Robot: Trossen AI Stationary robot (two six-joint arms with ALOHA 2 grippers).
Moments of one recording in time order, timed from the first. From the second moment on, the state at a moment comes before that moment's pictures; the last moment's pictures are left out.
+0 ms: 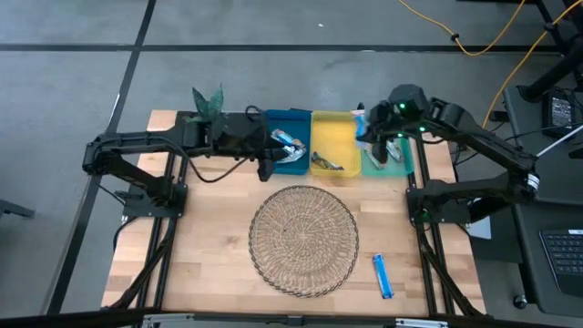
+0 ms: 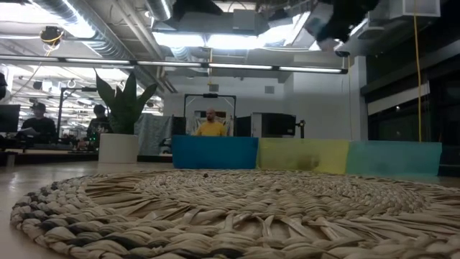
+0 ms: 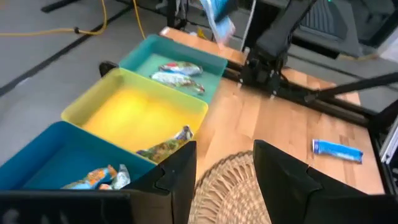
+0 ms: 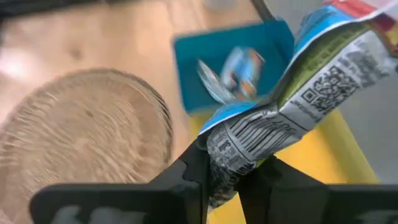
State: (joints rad) left arm 0.12 1.32 1.33 -0.47 -0.11 -0.28; right arm -0.54 1.10 1.25 -0.89 -0.25 -0.17
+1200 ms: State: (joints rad) left arm 0.13 1.41 1.33 -0.48 0.03 0.10; right arm -0.95 1.27 1.11 -1.13 -0.02 0.04
